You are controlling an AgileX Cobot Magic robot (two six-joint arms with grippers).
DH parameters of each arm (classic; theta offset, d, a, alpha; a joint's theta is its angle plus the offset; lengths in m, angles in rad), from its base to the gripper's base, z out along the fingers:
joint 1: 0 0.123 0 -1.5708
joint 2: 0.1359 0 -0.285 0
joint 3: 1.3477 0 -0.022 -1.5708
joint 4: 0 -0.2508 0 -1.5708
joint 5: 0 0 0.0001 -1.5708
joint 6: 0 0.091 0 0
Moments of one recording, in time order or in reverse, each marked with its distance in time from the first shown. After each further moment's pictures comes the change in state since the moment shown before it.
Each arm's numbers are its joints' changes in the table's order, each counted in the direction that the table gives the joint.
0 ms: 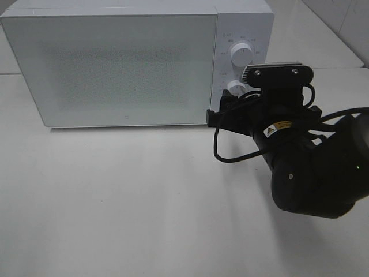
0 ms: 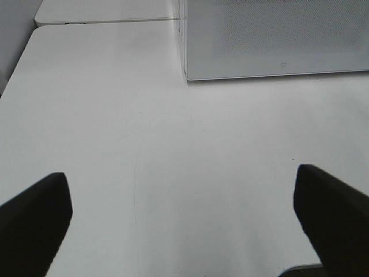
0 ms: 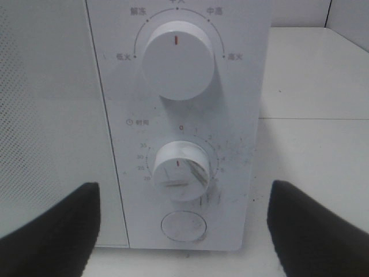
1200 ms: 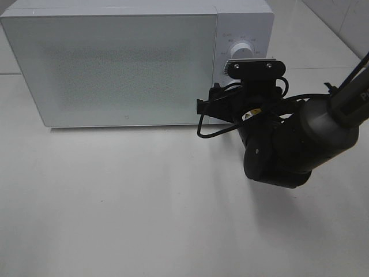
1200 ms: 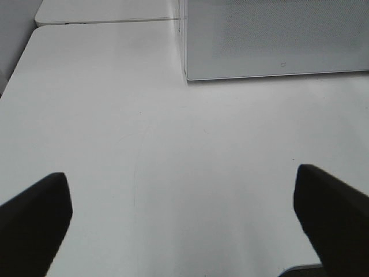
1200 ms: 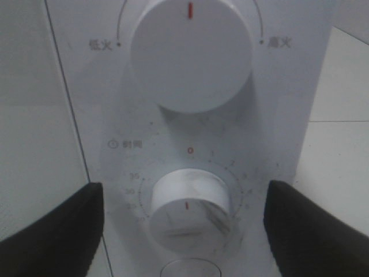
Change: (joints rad) left arm 0.000 0.000 0.000 0.000 0.000 0.000; right arm -0.086 0.174 -0.207 0.044 -0.039 -0.005
